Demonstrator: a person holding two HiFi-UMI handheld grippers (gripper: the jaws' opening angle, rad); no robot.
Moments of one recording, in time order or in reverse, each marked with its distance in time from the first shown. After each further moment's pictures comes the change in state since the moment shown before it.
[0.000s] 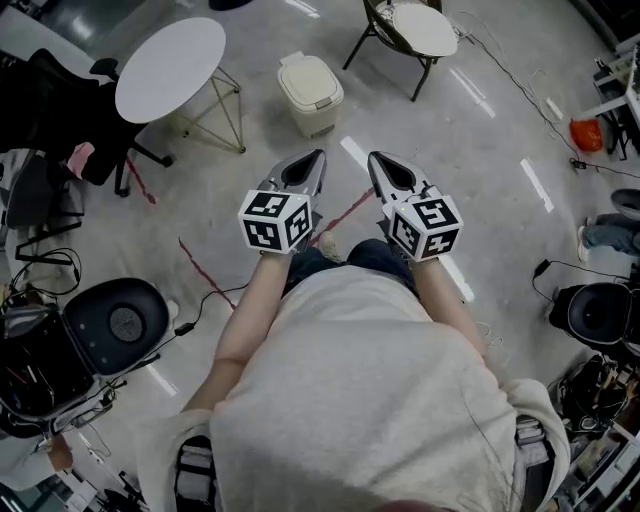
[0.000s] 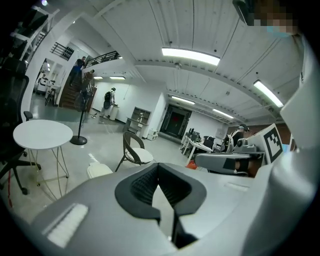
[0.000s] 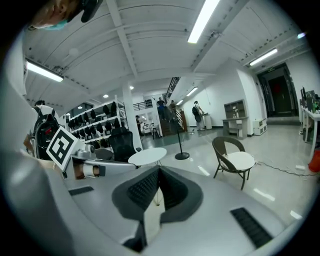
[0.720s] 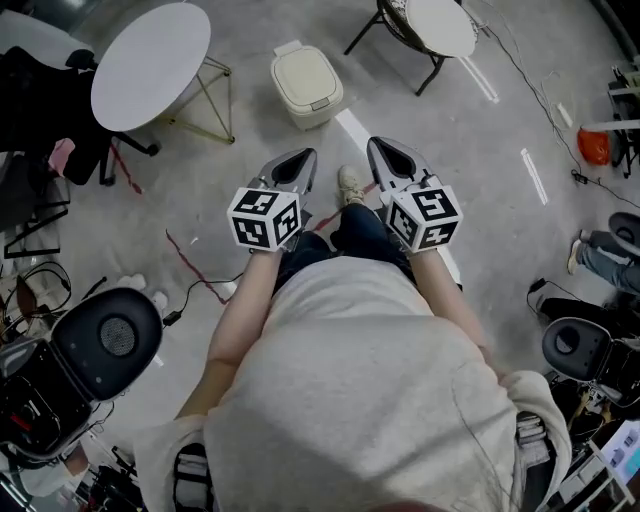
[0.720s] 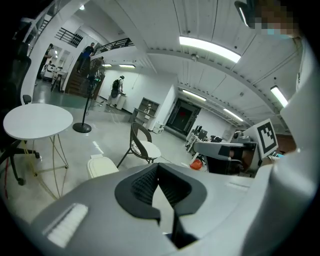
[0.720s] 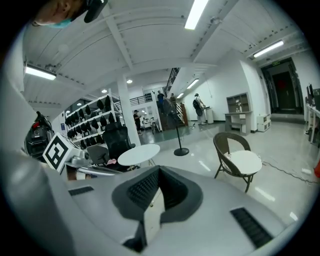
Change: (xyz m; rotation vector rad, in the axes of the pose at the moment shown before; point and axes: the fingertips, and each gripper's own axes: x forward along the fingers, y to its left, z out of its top) left arm 0.112 0.095 0.007 -0.132 0.101 0.028; right arm 0.133 -0.103 0.020 0.020 0.099 0.026
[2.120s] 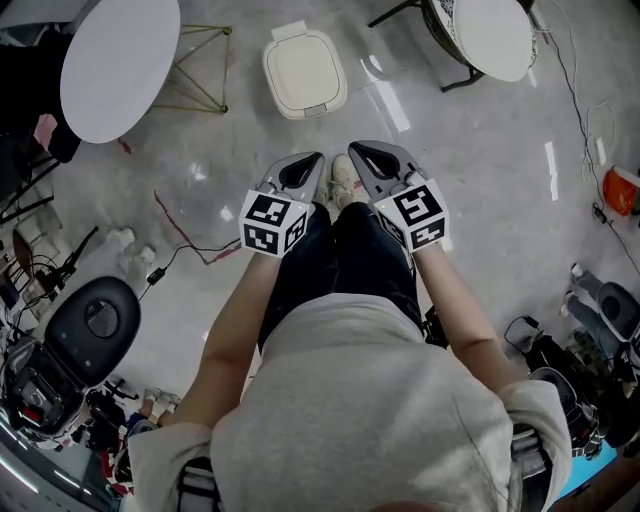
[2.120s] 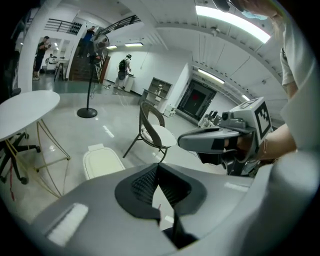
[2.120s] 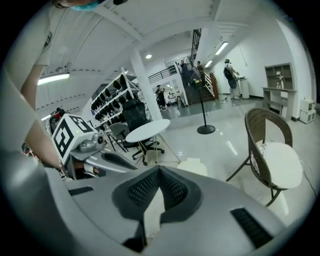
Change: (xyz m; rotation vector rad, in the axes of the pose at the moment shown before) left arm 0.188 0.070 -0.004 -0.032 0.197 0.137; right arm 0.159 -0.127 -0.037 -0.101 0.295 0.382
